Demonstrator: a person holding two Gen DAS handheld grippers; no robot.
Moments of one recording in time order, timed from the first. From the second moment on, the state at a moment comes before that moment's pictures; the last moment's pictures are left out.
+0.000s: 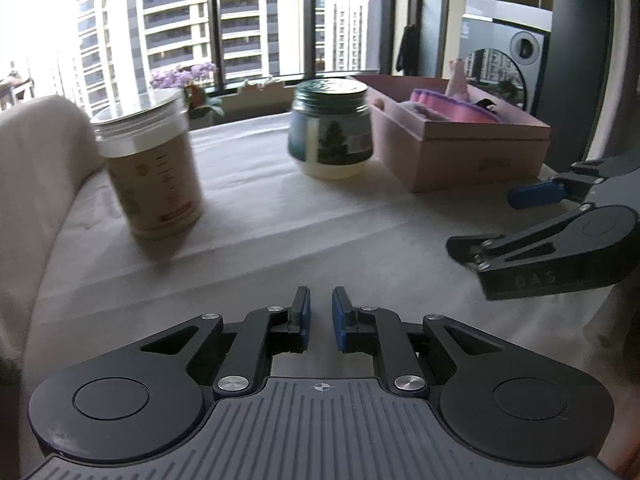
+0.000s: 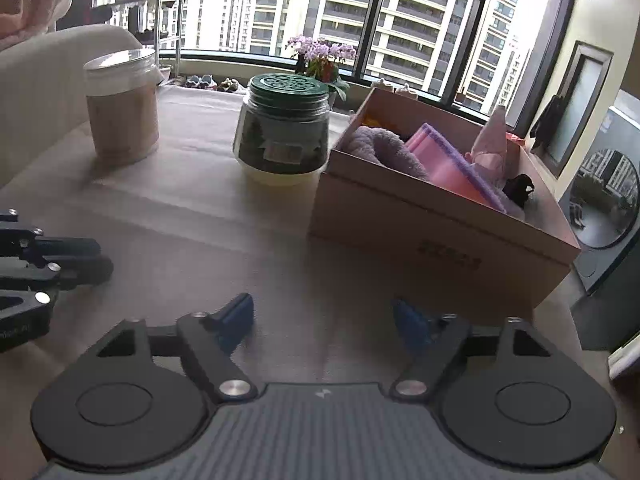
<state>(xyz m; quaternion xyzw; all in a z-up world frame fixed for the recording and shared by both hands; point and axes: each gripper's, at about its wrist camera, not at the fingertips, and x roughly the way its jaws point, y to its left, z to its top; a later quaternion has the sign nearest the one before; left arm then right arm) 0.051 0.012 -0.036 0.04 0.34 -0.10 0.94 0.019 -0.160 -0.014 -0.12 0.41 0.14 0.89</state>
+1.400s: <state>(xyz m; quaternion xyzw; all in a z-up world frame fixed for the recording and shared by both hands) 0.078 -0.041 -0.044 0.01 0.31 -0.05 0.95 0.025 -0.197 -0.037 -0.03 0.40 0.10 0.91</state>
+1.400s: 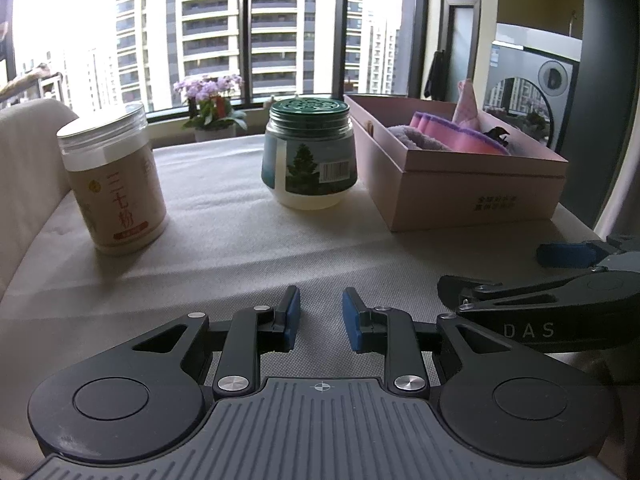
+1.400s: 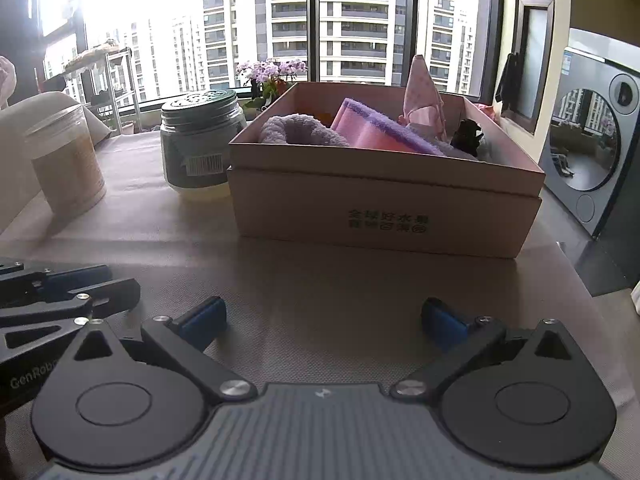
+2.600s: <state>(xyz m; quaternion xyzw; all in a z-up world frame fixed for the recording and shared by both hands) 0.078 -0.040 -0.044 0.00 0.31 -0.05 0.95 0.025 -0.196 -0.037 -0.03 0.40 0.10 0.91</state>
